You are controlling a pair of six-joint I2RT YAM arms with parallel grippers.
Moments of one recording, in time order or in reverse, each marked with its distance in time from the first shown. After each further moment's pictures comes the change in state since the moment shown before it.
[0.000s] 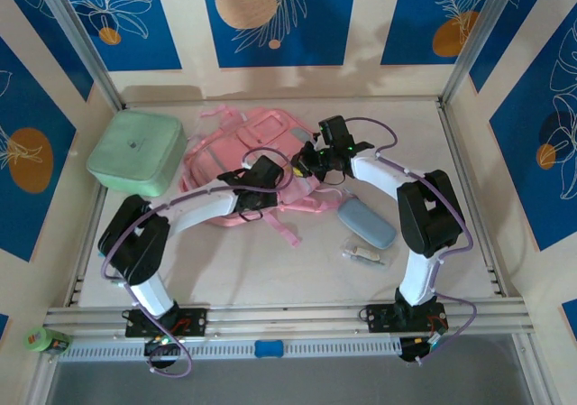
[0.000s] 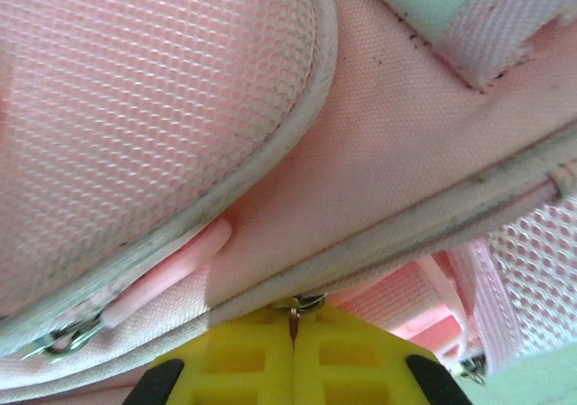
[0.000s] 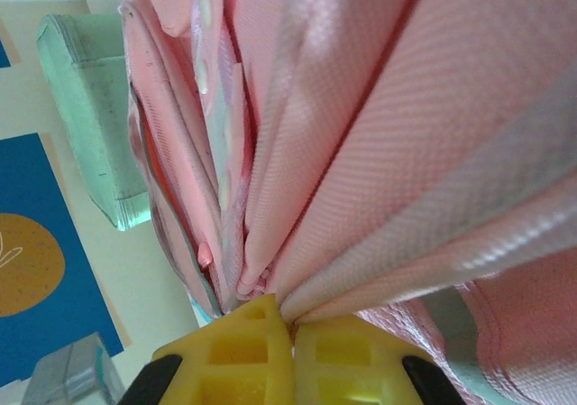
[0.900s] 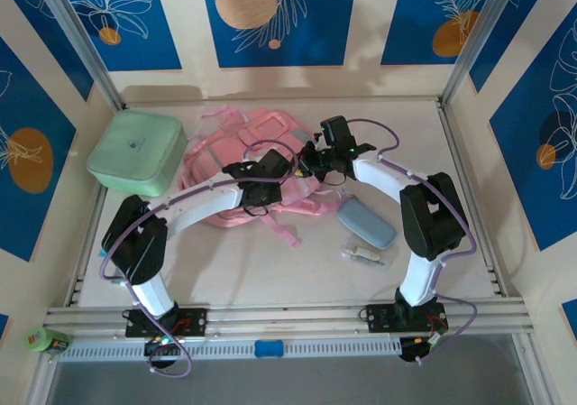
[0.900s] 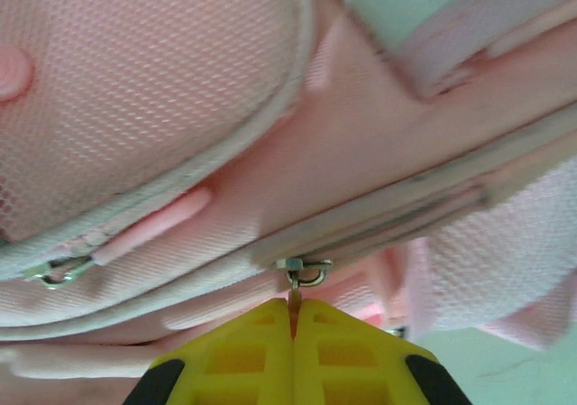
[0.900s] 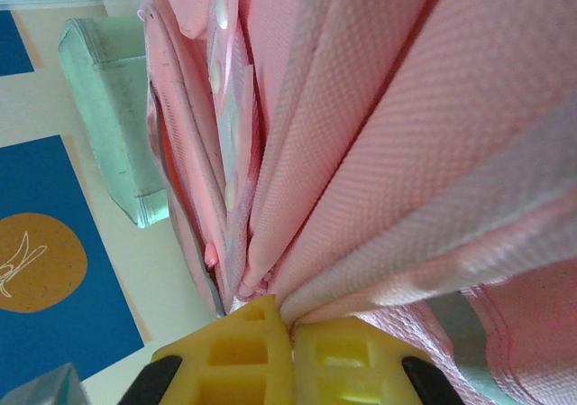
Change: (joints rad) left arm -0.036 0.031 0.142 -0.207 -0.034 -0.124; right arm 0.002 -0.027 -0.034 0.036 -0.014 0.057
